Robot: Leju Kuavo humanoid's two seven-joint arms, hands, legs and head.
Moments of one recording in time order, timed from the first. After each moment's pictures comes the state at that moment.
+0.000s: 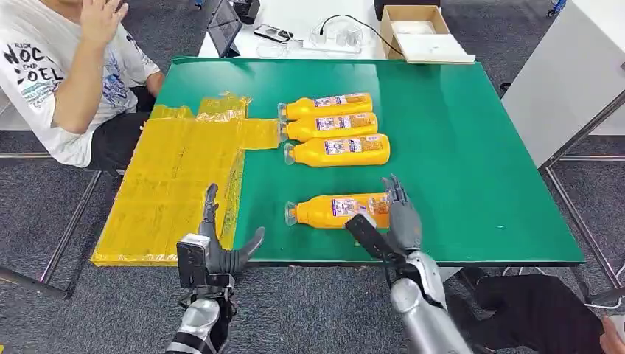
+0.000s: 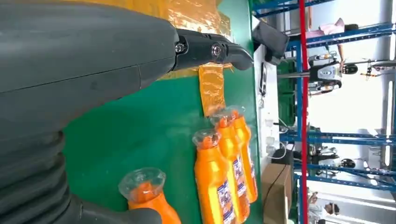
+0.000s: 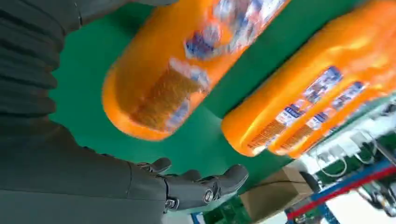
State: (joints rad) left arm -0.13 -0.29 -0.19 -1.13 -0.15 0.32 -0.67; right arm -0.27 0.04 0.20 -1.10 0.71 -0.32 -0.18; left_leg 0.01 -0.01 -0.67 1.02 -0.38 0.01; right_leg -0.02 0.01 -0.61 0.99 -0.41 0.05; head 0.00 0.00
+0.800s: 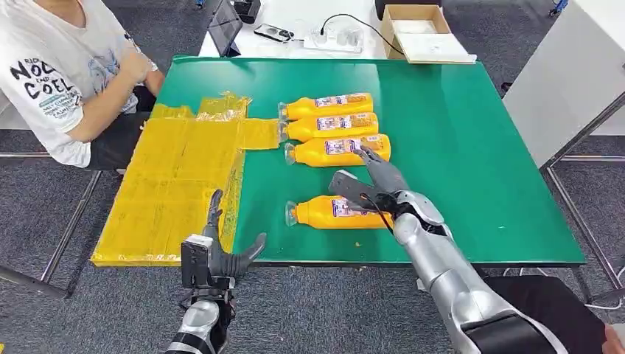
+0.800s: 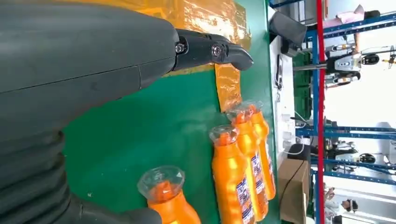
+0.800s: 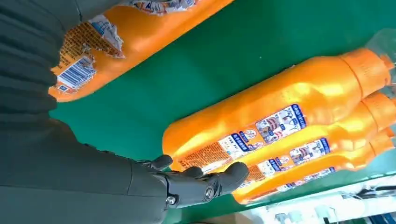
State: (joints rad) left arm -0.14 -0.29 -0.15 -1.07 -0.17 0.28 -0.66; right arm -0.66 0.00 0.32 -0.72 0.69 -0.01 -0.21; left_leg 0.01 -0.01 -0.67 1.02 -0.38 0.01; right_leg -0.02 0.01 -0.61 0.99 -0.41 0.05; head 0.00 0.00
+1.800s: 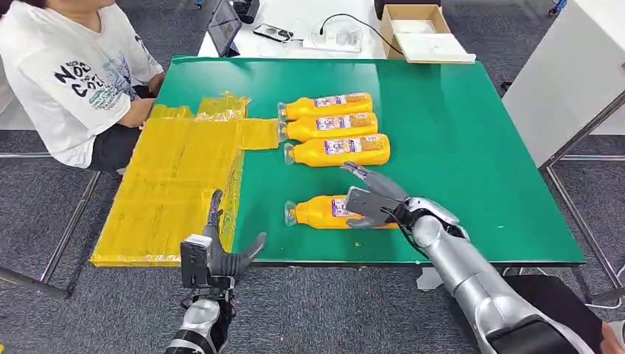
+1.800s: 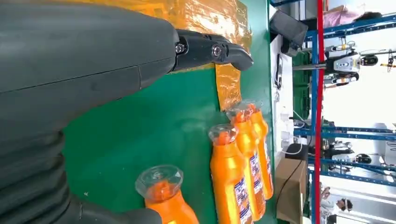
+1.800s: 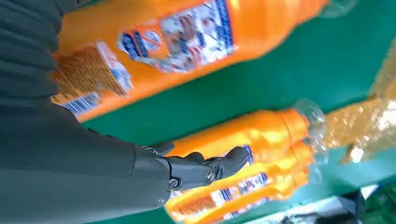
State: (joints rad) left arm -0.16 -0.29 -0.15 -1.02 -0.14 0.27 -0.70; right arm -0.63 -0.16 0.50 -0.83 0.39 0.23 -0.43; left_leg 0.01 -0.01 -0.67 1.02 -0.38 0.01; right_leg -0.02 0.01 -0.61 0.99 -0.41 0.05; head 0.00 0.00
